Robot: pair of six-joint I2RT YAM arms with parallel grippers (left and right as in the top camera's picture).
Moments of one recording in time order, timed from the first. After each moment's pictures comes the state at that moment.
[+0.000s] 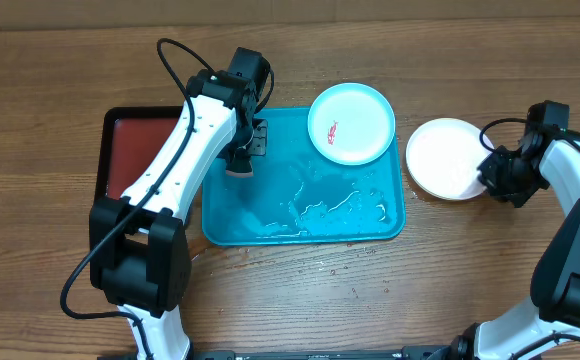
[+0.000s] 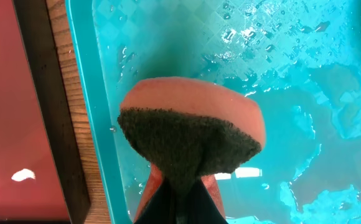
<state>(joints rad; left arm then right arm) -0.33 1.96 1.67 -1.15 -0.11 -0.30 -0.32 1.82 1.19 -0.83 -0.11 0.51</state>
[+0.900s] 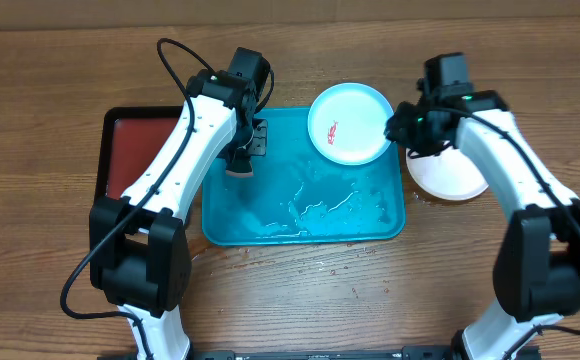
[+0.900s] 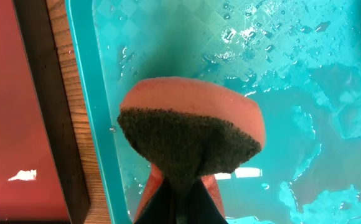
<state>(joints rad) -0.33 1.96 1.67 -1.15 -0.11 -0.30 0.14 1.86 1.39 -0.73 -0.20 0.52</state>
